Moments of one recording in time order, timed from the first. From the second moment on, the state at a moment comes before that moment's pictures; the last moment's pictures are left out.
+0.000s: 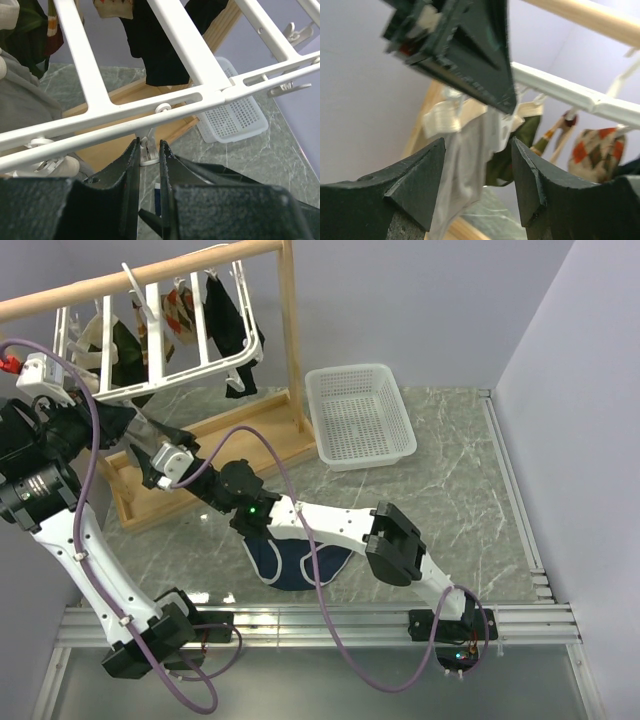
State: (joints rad) left arm 0.67 1.08 1.60 -0.78 0.94 -0.13; right arm 1.25 2.23 1.98 0.76 0.12 -0.57
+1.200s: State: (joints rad) left arm 0.67 1.03 1.58 -0.82 0.91 -0.15; right arm 1.26 2.40 2.26 0.73 0.17 -0.84
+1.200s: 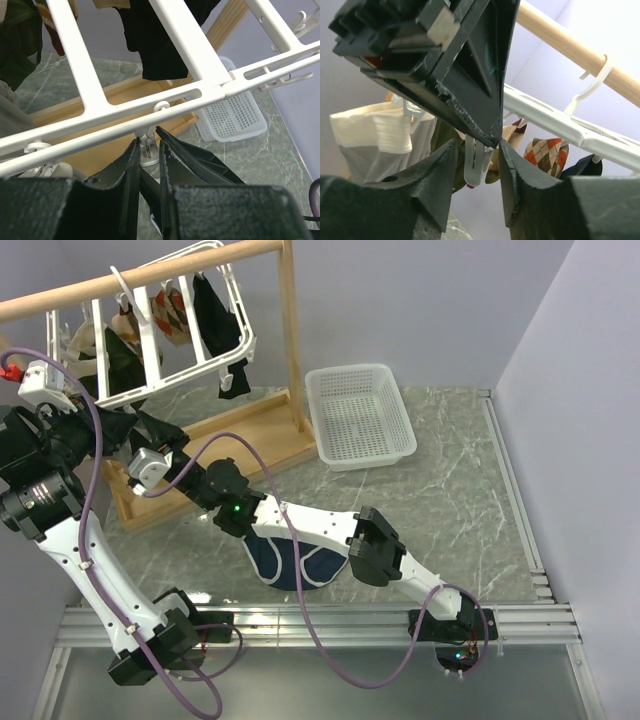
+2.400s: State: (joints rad) left arm 0.78 1.05 1.68 -1.01 1.13 -0.13; right arm 1.20 2.39 2.32 0.51 0.12 -0.48
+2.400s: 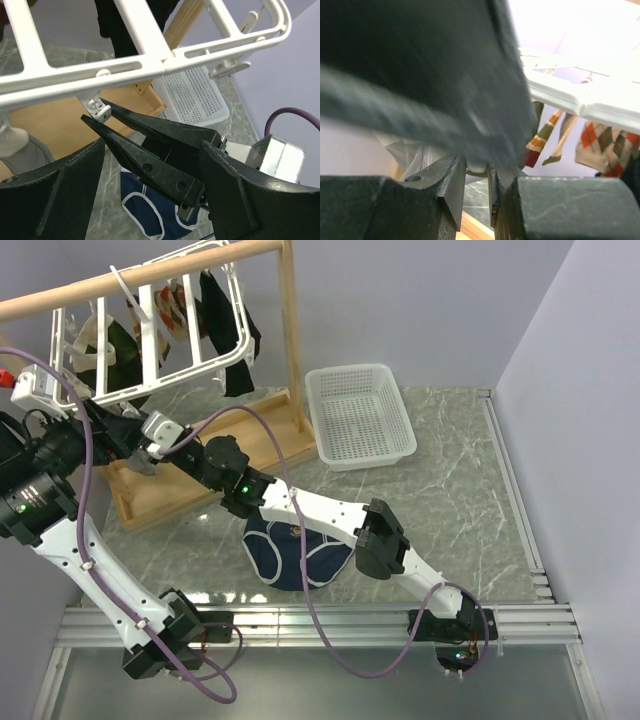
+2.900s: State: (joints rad) left arm 0.88 1.10 1.70 -0.90 1.18 -0.19; right arm 1.19 2.35 2.31 0.46 0.07 -0.35
